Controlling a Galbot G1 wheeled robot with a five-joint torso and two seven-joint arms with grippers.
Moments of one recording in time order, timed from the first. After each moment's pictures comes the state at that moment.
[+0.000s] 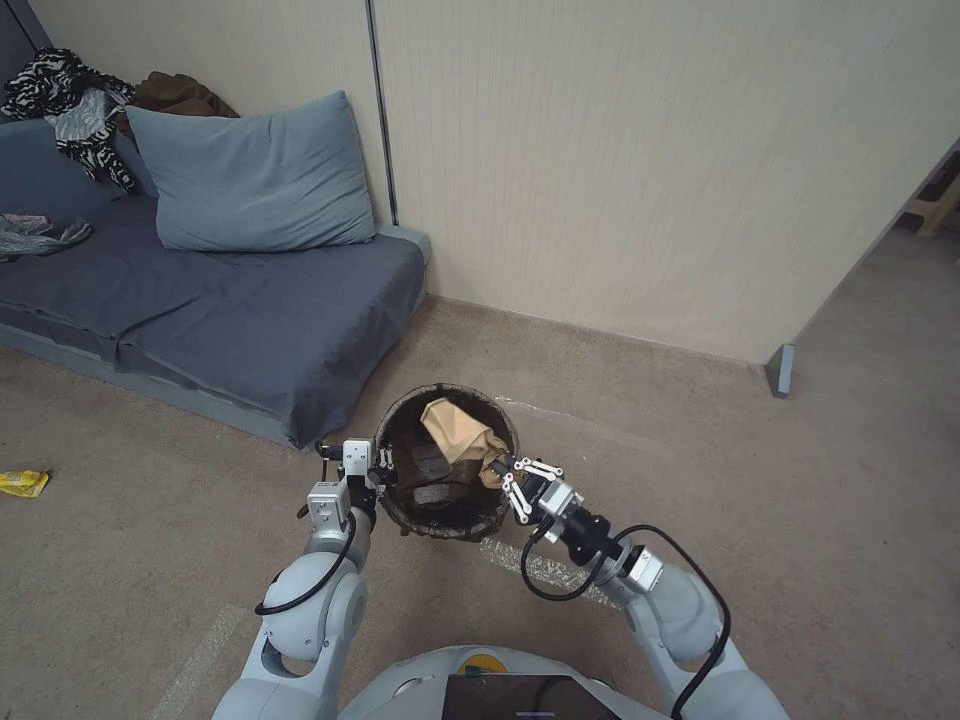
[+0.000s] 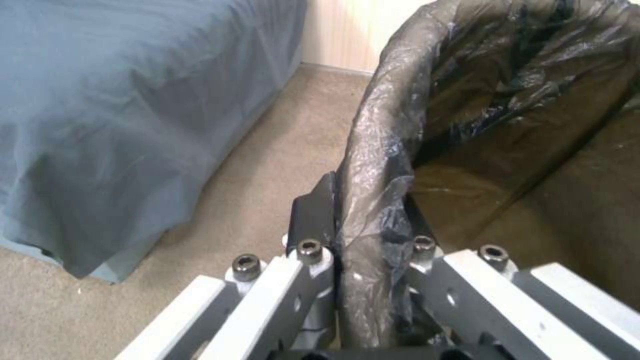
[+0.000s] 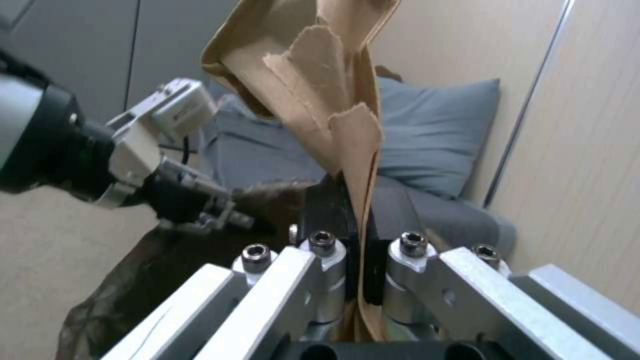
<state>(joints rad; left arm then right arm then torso) 1.53 -1.47 -0.40 -2.18 -0.14 0.43 -0.13 -1.51 1.34 0.40 1.99 0.07 0.41 -0.63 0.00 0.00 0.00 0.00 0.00</state>
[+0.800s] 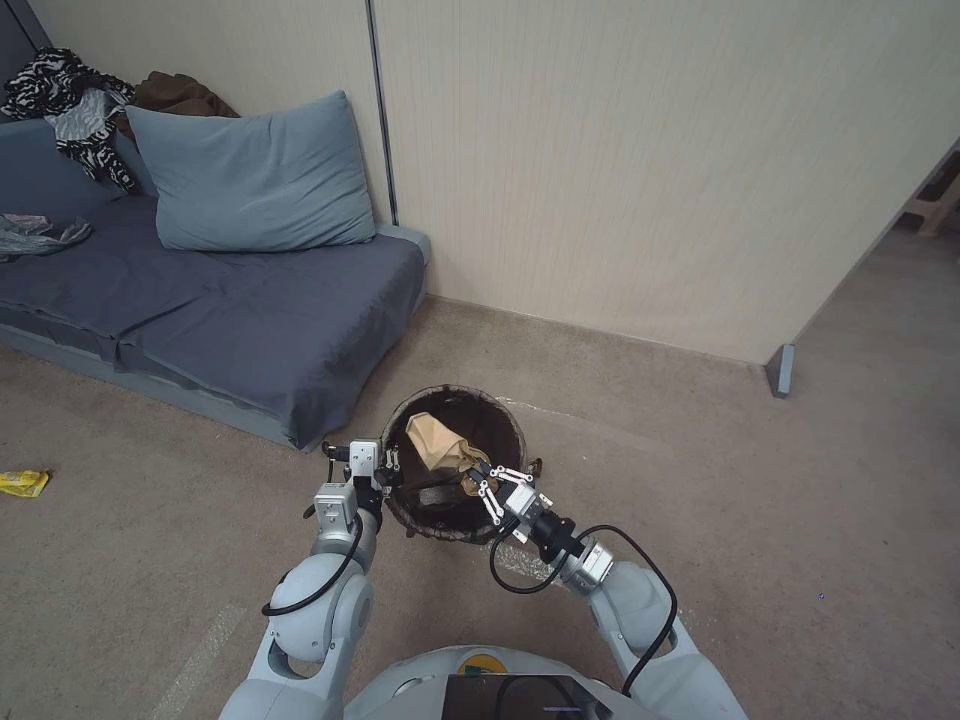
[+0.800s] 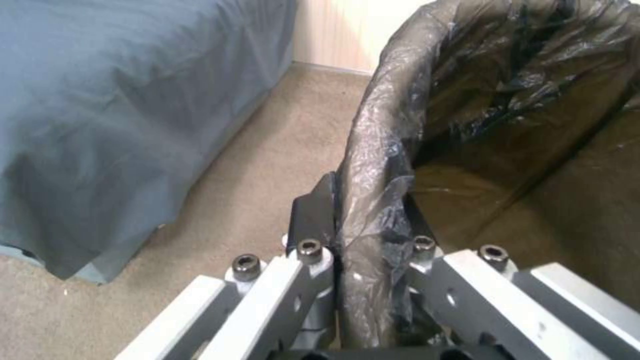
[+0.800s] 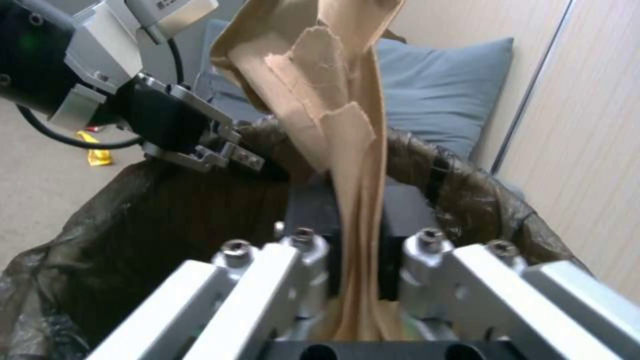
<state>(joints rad) 1.53 -1.48 -0.37 -2.18 -0.13 0.43 -0.14 -1.45 1.38 0.34 1.86 -0.05 0.42 -0.56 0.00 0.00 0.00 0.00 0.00</state>
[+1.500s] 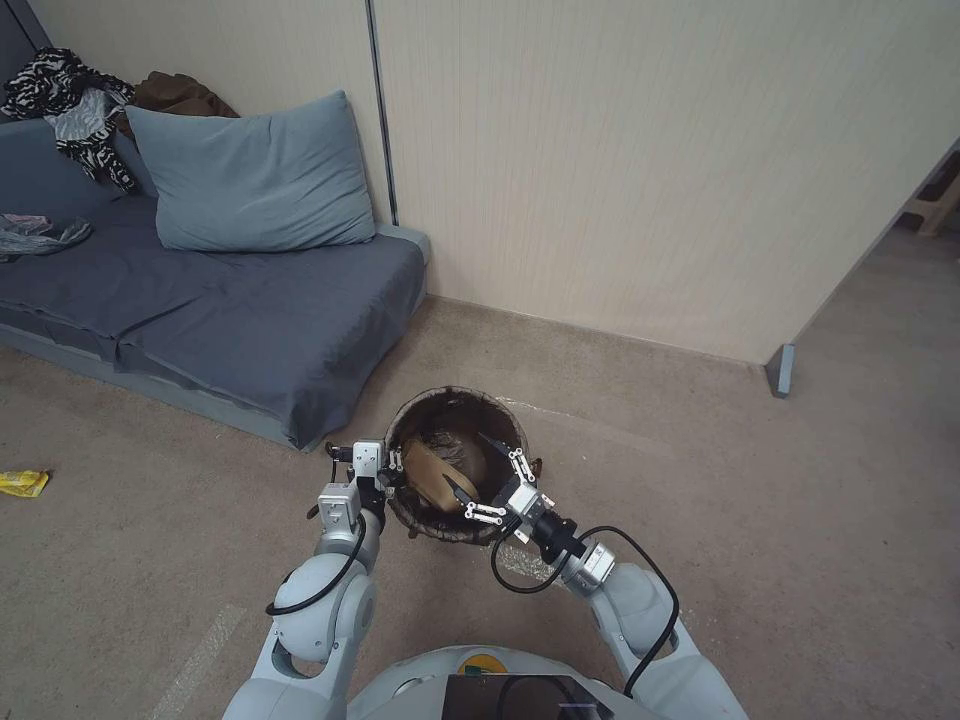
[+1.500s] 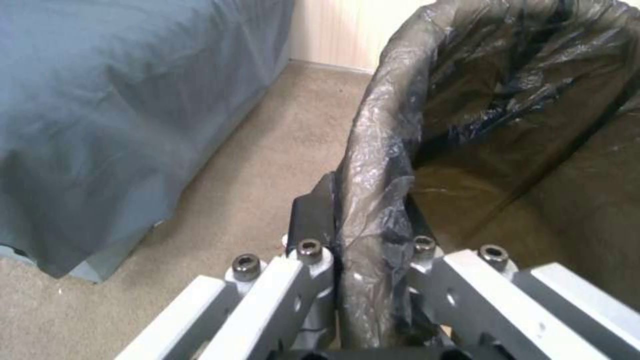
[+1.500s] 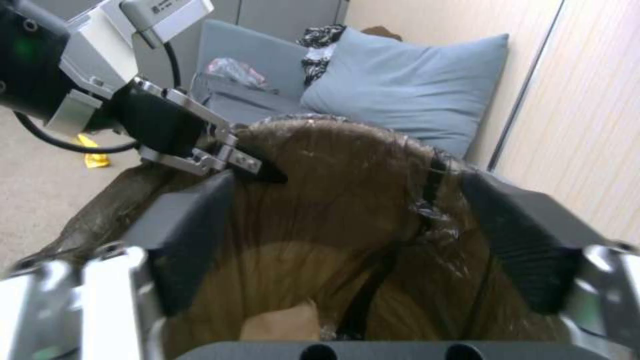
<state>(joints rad) 1.53 -1.48 -0.37 -2.17 -0.13 0.43 -0.14 -1.46 1.38 0.35 1.87 -0.04 0.42 -0.56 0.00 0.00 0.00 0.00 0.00</state>
